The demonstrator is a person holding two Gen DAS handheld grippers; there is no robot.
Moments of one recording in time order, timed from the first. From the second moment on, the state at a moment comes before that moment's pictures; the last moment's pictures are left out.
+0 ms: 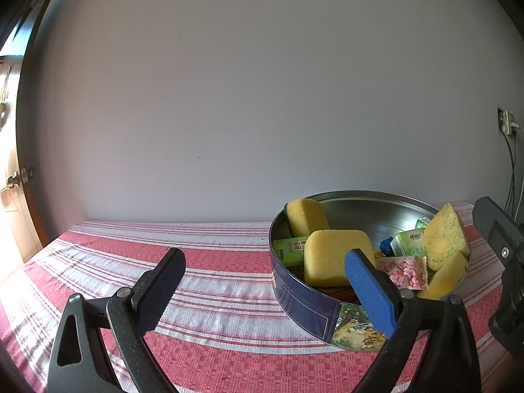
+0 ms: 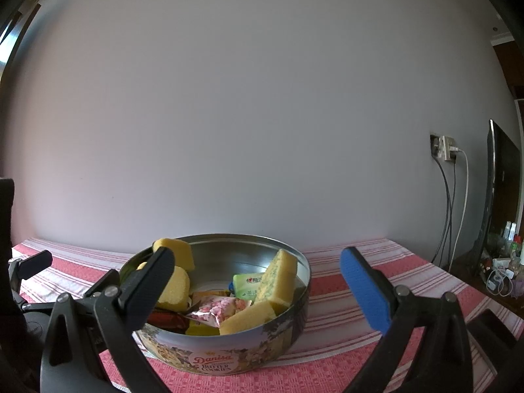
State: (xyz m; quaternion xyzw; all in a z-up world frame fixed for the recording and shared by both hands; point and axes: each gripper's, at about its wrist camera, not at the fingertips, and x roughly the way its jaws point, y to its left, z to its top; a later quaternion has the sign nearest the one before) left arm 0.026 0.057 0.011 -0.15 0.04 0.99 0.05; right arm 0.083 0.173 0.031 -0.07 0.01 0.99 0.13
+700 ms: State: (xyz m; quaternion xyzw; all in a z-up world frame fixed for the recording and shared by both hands) left arm 0.025 0.057 0.011 -0.15 0.04 0.99 0.05; right arm 0.082 0.171 0.030 -0.07 0.01 0.99 0.13
